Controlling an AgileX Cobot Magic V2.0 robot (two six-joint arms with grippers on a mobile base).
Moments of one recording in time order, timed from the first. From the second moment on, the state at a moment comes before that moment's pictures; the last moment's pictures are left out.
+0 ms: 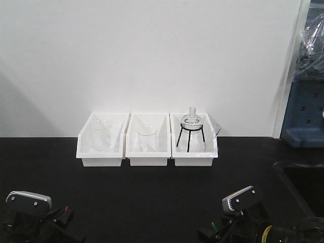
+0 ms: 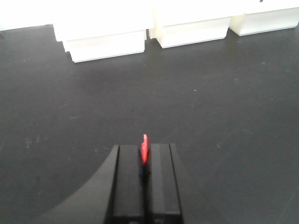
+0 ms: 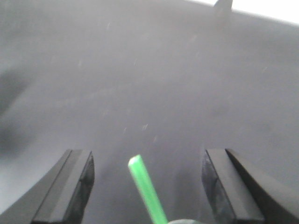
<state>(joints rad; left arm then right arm) -0.27 1.73 -0.58 -0.04 -0.72 0.03 0.20 1.76 -0.74 -0.90 -0.50 0.70</state>
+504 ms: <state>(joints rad) -0.27 1.73 -0.58 -0.04 -0.72 0.03 0.20 1.76 -0.74 -0.93 -0.50 0.70</state>
